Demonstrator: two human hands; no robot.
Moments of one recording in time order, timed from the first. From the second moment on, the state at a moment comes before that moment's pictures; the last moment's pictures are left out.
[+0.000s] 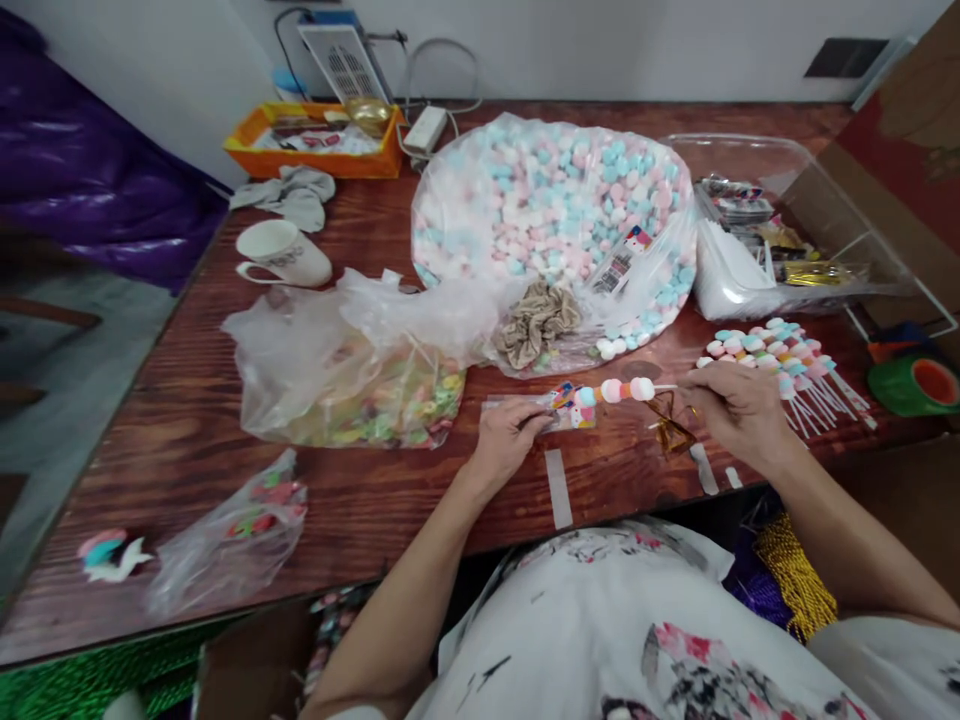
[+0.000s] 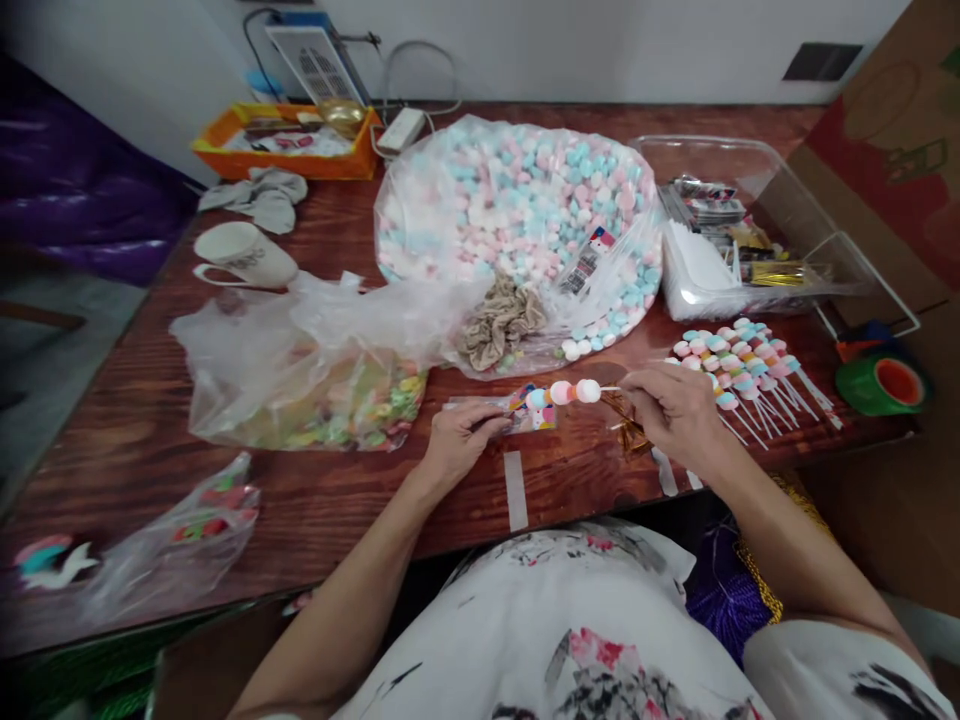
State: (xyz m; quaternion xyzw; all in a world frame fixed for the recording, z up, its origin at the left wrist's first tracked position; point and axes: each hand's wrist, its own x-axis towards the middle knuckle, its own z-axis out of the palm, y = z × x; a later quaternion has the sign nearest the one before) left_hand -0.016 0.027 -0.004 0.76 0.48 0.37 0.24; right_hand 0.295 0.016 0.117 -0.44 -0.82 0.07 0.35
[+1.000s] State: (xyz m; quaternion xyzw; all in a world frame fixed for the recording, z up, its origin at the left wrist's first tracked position) left_hand -0.015 0.025 -0.016 0.79 0.39 0.41 0.22; right_hand 0.302 0.014 0.070 -0.42 -0.83 0.15 0.33
